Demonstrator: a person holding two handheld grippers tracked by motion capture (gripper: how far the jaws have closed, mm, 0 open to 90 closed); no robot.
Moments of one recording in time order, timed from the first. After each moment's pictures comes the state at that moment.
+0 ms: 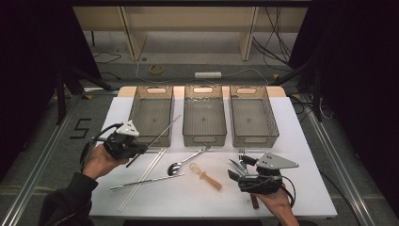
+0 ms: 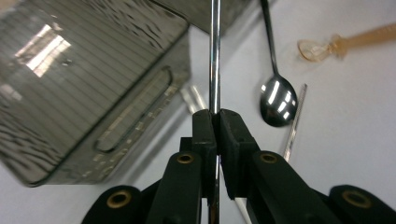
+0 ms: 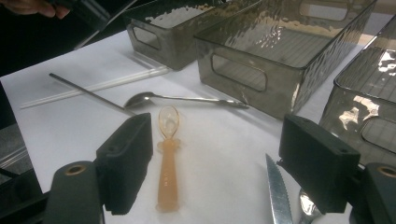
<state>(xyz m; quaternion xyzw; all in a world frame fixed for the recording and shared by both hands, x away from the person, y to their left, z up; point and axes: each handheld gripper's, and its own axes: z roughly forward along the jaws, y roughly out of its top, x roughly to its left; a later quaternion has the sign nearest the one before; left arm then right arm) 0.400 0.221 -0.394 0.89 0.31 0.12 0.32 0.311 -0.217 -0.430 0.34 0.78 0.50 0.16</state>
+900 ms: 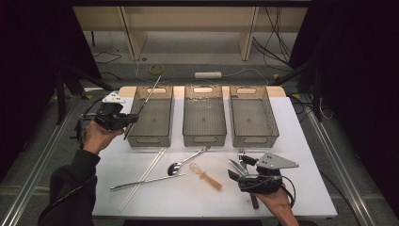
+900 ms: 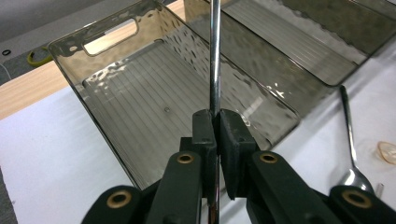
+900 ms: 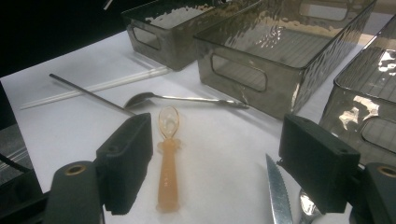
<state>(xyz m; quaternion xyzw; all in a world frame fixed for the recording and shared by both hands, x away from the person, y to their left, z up) 0.458 0.246 -0.364 0.82 0.40 0.19 0.37 0.311 -0.217 -0.430 0.35 0.78 0.50 0.16</state>
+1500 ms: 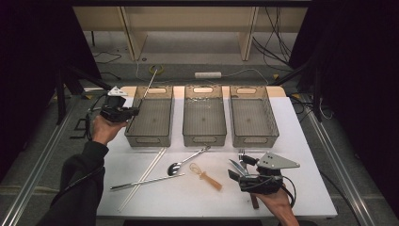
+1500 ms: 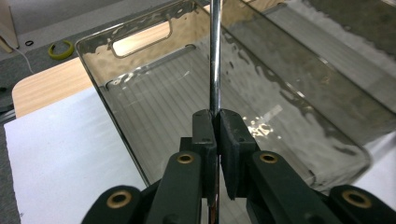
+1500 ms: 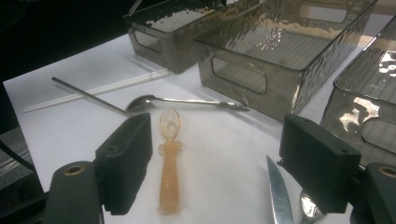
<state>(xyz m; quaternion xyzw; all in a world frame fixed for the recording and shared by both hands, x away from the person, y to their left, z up) 0.495 0.250 -0.385 0.79 0.44 0.20 0.36 0.311 -0.218 -0.429 0.35 0.77 0.51 0.16</state>
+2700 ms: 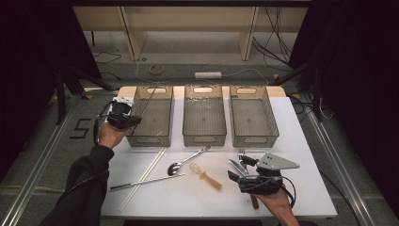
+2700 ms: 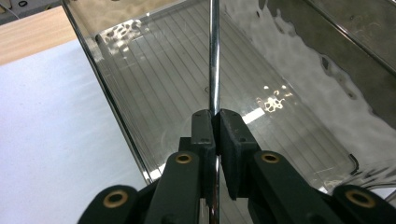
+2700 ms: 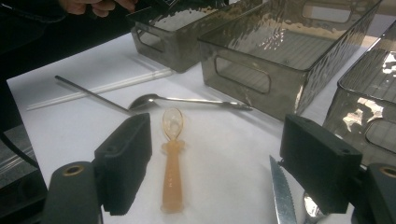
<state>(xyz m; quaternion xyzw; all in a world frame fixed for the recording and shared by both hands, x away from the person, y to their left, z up) 0.507 0.247 -0.427 0.80 0.48 0.18 0.32 0.310 -0.217 -0.429 0.34 0.78 0.51 0.16</state>
